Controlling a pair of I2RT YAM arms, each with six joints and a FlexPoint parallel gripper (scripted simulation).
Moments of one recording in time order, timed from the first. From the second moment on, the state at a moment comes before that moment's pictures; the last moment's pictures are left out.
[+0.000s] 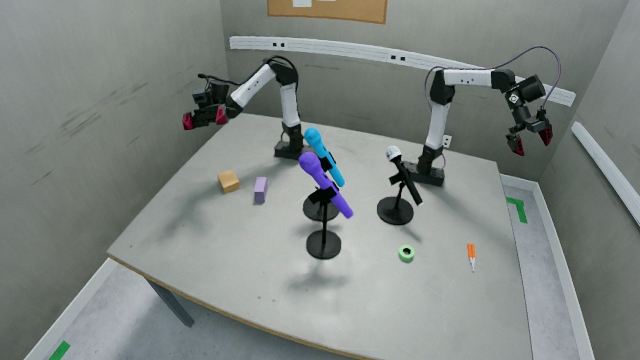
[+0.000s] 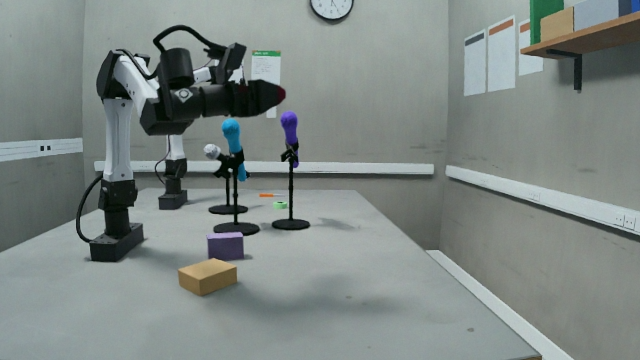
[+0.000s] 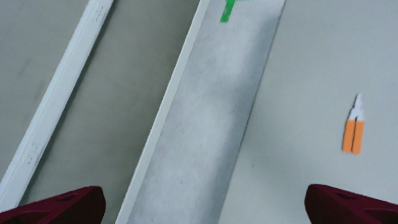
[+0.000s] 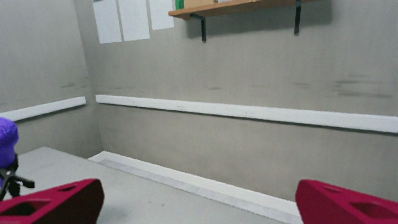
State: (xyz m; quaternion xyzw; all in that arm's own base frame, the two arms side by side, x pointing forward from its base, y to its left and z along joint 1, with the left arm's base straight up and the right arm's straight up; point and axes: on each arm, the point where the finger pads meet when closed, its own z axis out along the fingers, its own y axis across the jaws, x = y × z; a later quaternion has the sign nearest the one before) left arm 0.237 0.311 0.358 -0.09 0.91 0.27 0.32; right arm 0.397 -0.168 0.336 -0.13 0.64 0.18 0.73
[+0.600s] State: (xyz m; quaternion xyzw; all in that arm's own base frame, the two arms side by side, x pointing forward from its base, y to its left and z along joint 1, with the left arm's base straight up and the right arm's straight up) left arm 0.320 0.235 0.374 -0.05 0.86 0.24 0.45; right arm 0.422 -0.102 0.380 -0.08 0.64 0.14 0.75
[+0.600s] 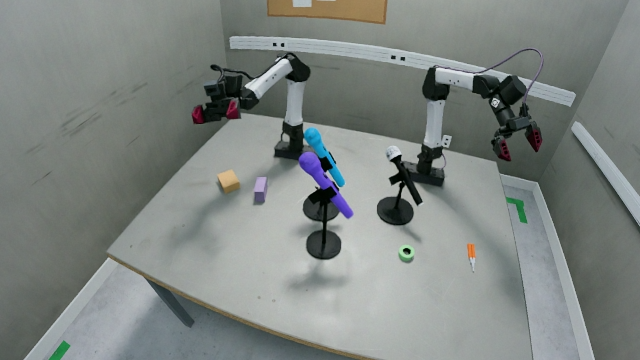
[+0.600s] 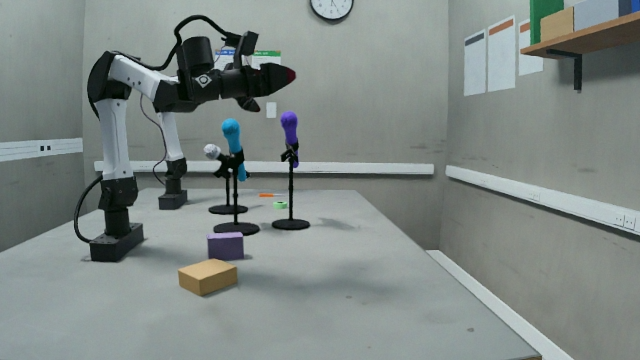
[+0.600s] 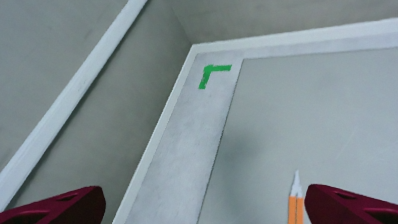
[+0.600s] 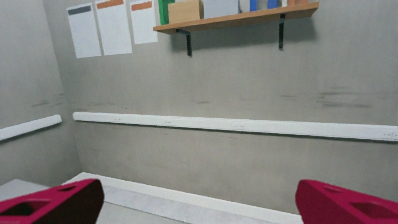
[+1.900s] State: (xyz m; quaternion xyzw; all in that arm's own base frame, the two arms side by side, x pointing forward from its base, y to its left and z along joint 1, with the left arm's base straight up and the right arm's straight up) left arm 0.376 0.014 0.403 -0.01 0.71 0.02 0.70; right arm 0.380 -0.006 0.402 0.00 0.71 0.00 0.71
